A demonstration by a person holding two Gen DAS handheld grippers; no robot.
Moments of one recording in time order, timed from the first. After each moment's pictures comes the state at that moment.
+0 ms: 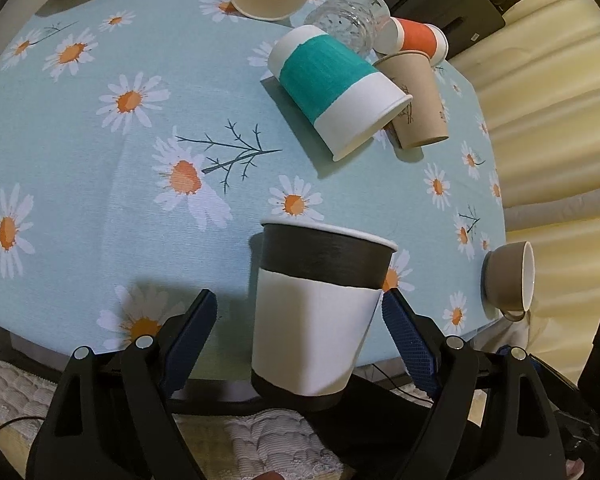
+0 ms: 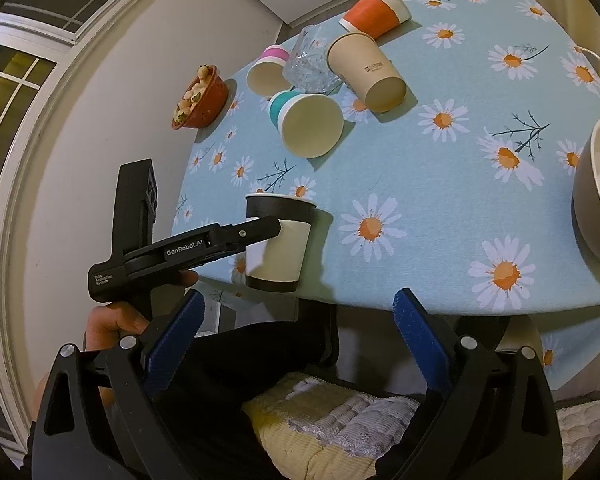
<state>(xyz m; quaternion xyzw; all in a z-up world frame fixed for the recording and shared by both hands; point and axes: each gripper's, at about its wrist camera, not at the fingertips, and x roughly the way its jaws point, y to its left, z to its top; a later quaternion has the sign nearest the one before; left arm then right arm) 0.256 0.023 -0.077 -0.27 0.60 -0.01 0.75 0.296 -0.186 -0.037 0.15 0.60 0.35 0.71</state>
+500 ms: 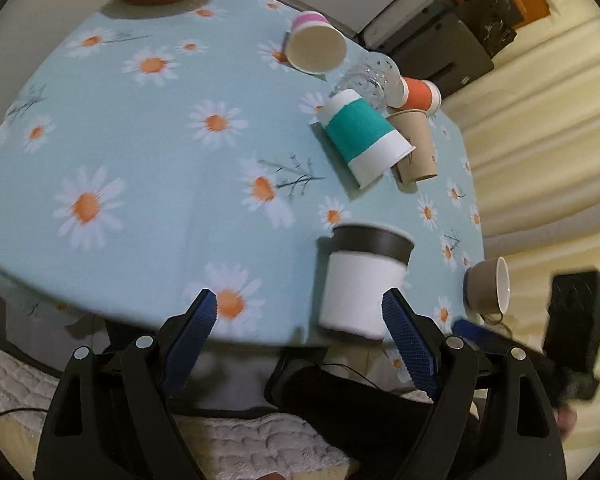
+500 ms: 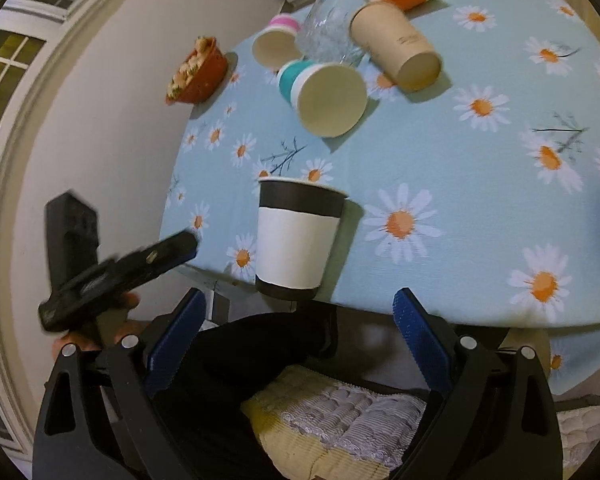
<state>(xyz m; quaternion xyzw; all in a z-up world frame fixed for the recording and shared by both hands) 0.187 0.082 -0.042 -0.31 0.53 -0.01 0.79 0.301 -0.136 -0.057 0.12 0.62 0.35 0.69</state>
